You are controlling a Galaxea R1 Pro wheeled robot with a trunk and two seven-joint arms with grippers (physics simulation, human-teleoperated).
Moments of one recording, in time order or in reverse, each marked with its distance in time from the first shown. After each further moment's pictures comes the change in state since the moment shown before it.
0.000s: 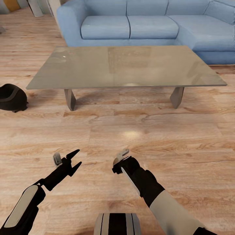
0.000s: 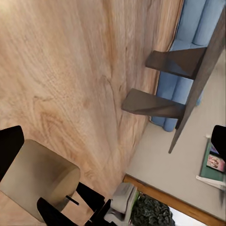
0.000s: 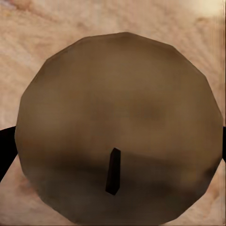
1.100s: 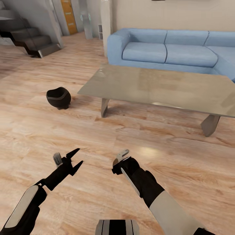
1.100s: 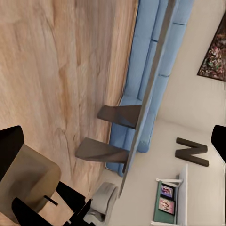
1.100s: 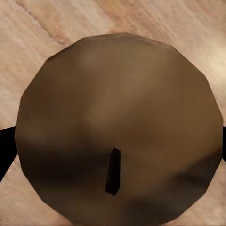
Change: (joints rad) left arm 0.000 -0.012 -0.003 0.001 0.068 0.001 0.000; right arm 0.005 0.003 0.000 0.003 -0.001 -0.002 0.001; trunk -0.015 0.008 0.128
